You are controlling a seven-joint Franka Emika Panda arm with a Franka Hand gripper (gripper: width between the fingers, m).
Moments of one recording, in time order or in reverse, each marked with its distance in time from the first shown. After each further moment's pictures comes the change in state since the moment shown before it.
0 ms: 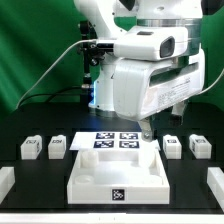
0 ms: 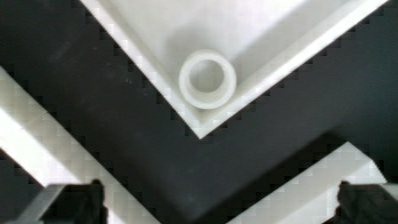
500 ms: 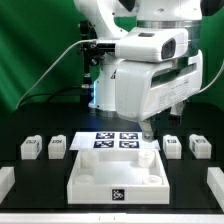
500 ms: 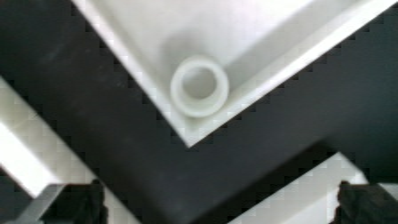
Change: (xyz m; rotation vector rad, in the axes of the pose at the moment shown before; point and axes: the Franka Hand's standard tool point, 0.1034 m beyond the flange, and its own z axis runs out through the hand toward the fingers) arm -0.007 -0.009 0.003 0.007 -0.009 -0.042
